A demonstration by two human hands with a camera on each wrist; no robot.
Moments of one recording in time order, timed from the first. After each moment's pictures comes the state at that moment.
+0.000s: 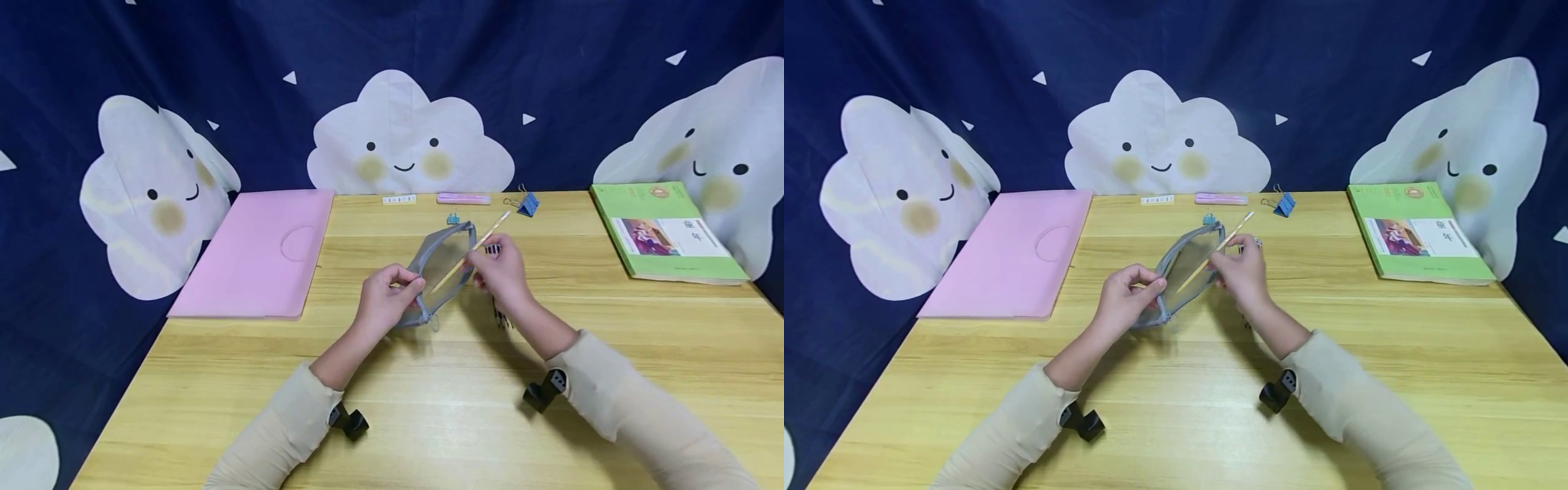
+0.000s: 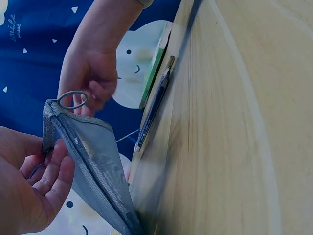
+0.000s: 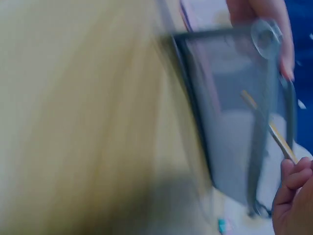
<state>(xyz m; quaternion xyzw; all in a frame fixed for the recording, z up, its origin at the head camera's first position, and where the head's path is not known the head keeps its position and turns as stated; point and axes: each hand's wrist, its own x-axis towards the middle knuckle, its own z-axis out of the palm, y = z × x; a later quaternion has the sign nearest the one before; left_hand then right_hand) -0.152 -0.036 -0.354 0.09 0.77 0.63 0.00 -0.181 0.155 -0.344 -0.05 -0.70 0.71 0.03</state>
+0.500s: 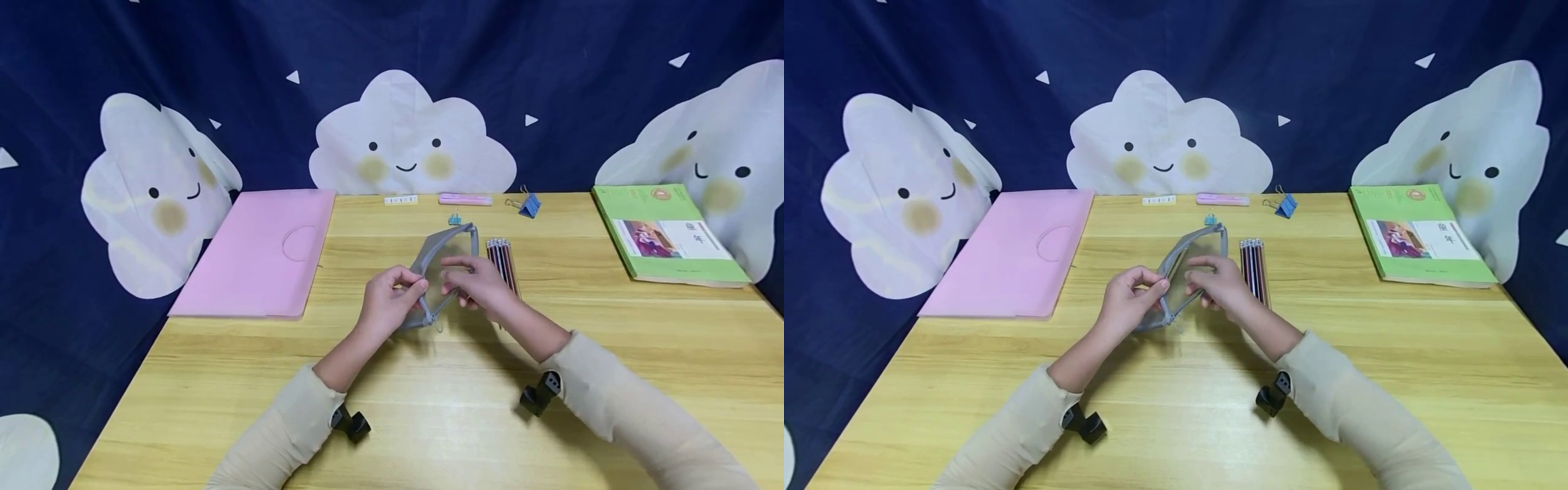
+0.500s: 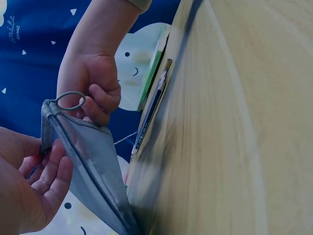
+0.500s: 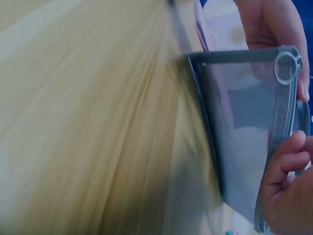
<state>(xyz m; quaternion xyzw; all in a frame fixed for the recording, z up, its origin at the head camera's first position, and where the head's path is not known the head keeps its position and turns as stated) -0.140 -0.034 -0.336 0.09 0.76 0.65 0.01 -0.174 0.139 -0.346 -0.01 -0.74 0.65 -0.16</state>
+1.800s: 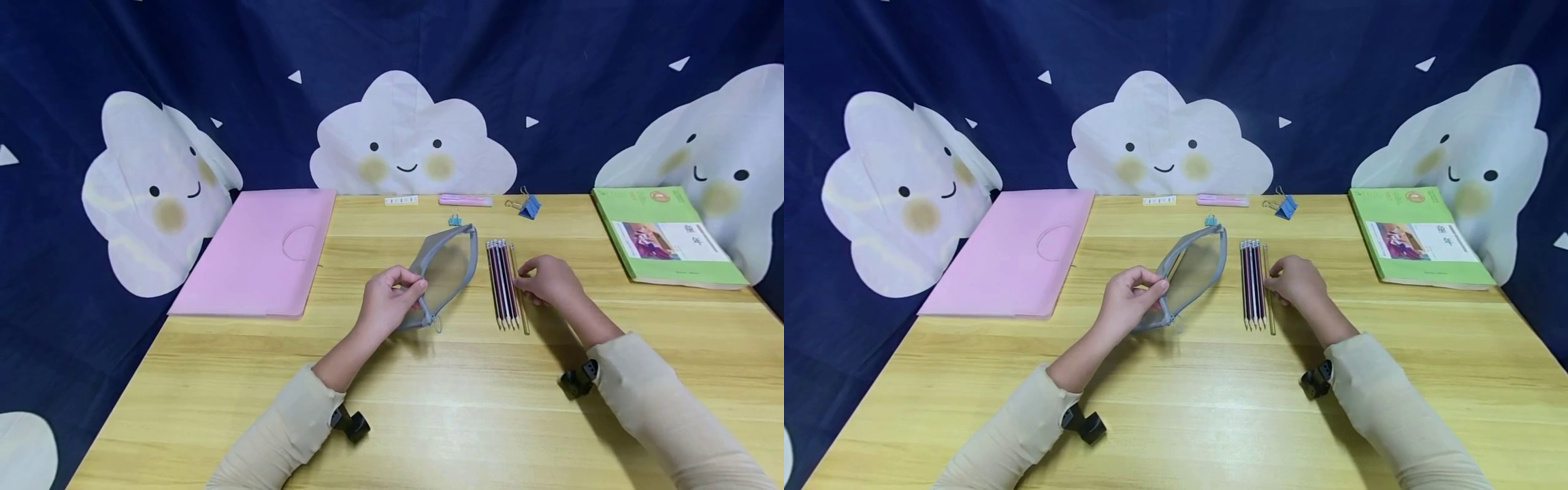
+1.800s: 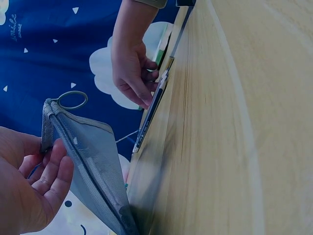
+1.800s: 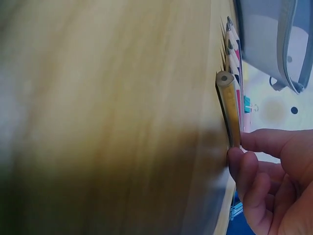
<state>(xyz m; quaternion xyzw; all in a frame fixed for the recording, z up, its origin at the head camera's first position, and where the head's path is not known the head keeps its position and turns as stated) -0.137 -0.036 -0.331 0.09 0.76 0.64 0.01 -0.194 0.243 -0.365 -0.02 -0.95 0.28 -0.13</state>
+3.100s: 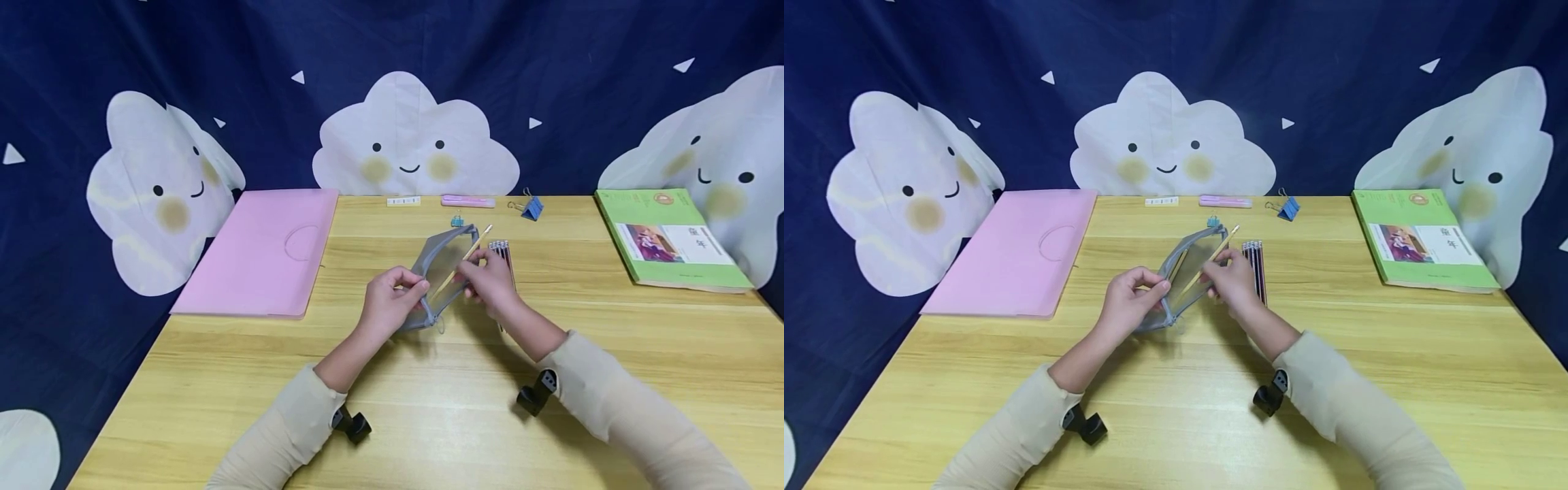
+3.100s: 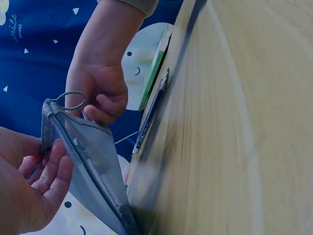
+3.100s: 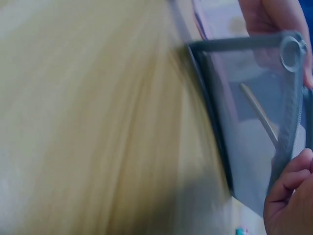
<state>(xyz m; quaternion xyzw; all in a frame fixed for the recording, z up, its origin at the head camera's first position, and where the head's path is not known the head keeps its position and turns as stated) -0.137 -0.036 -0.332 0.08 0.76 0.65 0.01 -0.182 0.138 -0.350 -0.09 -0.73 0.67 -0.06</state>
